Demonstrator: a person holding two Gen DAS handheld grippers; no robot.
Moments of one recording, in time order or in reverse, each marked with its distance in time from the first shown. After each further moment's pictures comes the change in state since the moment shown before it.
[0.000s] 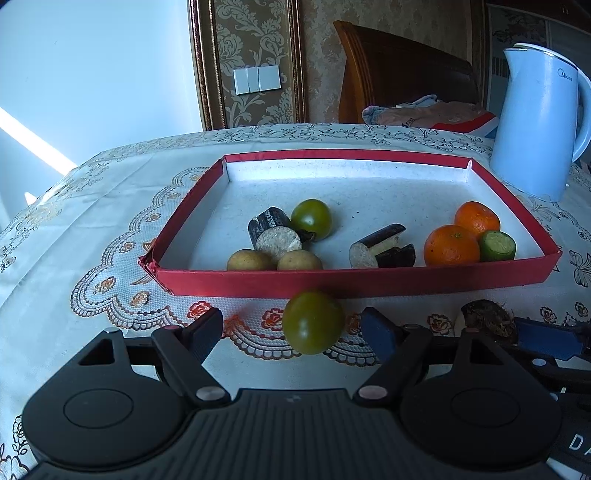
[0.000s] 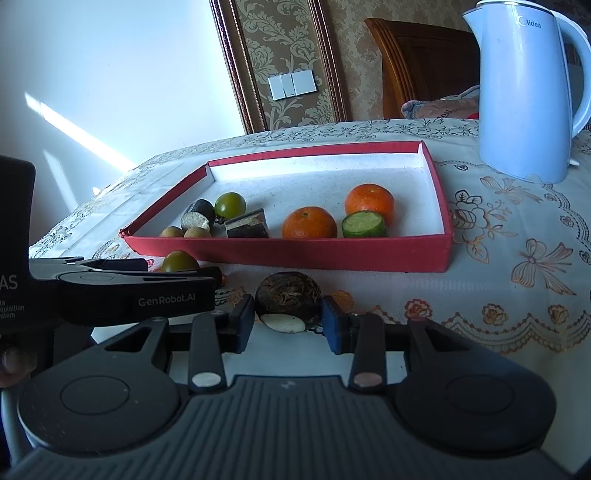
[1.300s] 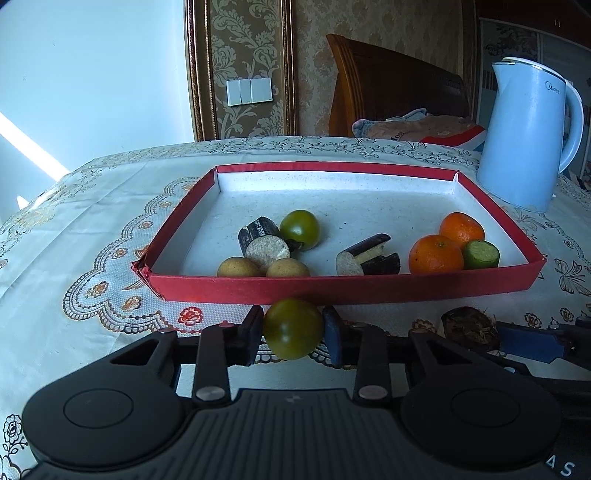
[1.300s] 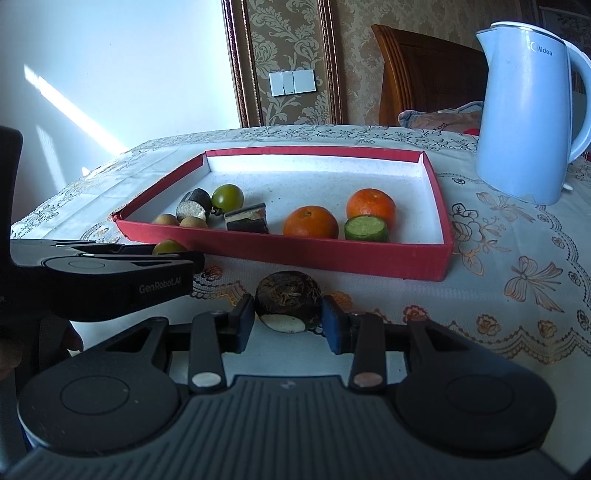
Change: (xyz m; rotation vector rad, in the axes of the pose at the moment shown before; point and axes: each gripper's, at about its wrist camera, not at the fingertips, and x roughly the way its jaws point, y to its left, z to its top) left arm -0.007 -0.001 -0.003 -0.009 -0.050 -0.038; right arm 0.002 0.016 0.000 -0.083 0.008 -0.069
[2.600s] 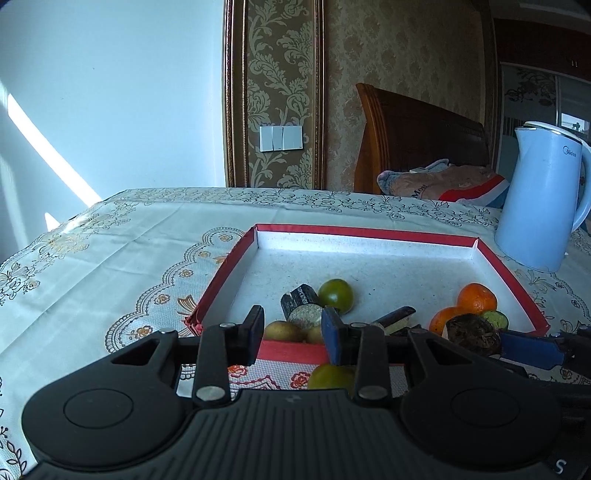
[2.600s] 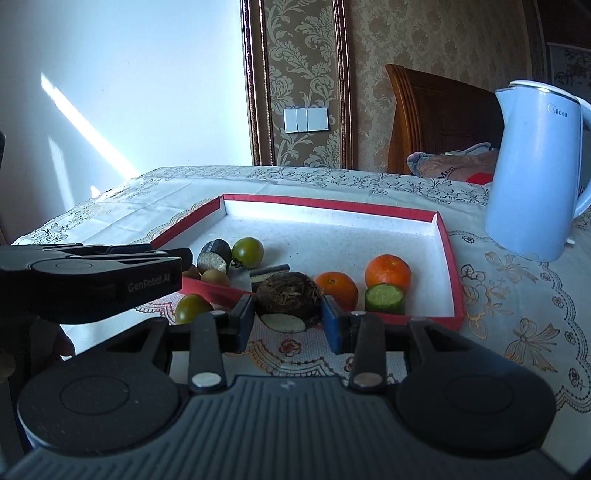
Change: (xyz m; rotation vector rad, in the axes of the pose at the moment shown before) left arm -0.026 0.019 0.023 -0.071 -0.146 0.066; right arm -0.012 0.021 0.028 -0.063 -0.112 0.000
